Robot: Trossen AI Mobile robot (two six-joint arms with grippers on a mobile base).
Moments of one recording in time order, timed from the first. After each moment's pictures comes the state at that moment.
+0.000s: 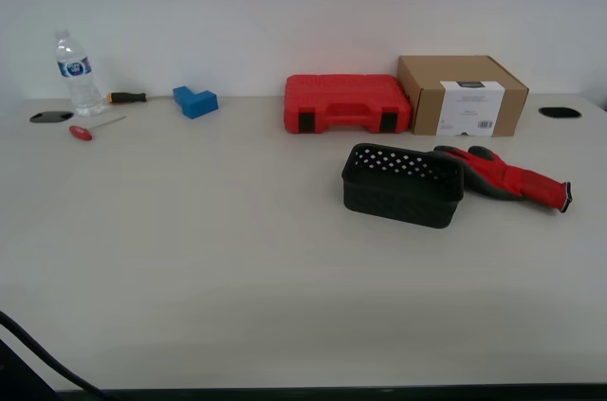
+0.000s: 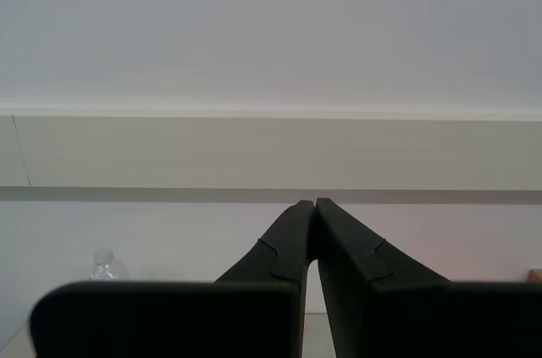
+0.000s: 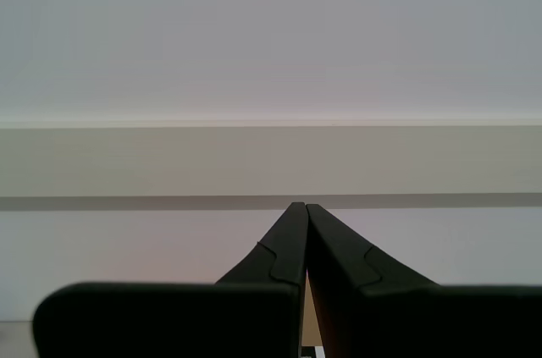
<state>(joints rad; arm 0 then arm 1) 0.00 1.05 0.52 0.62 -0.01 0.00 0.00 1.05 0.52 0.61 -0.01 0.00</state>
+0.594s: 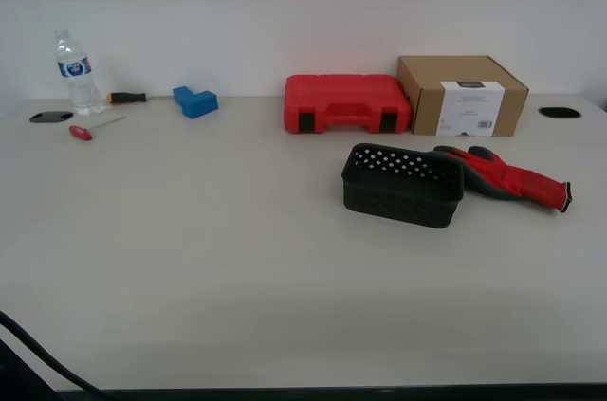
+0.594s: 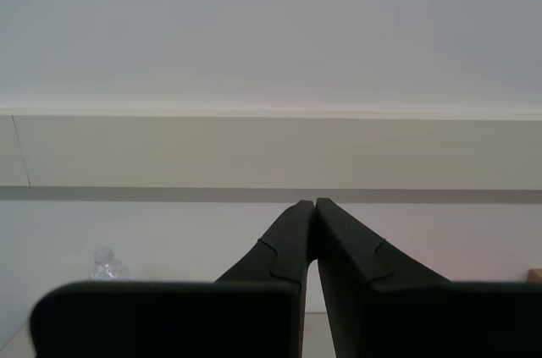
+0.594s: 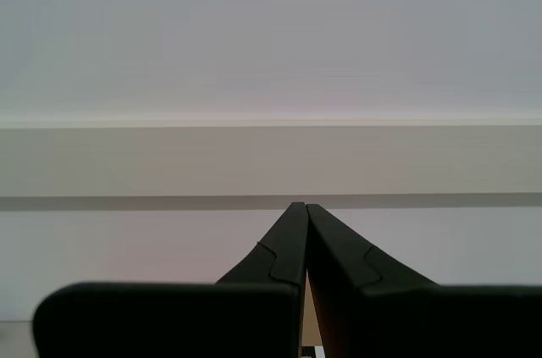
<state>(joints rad) 0.00 1.05 0.52 0.62 -0.01 0.00 0.00 1.05 0.52 0.61 -0.01 0.00</state>
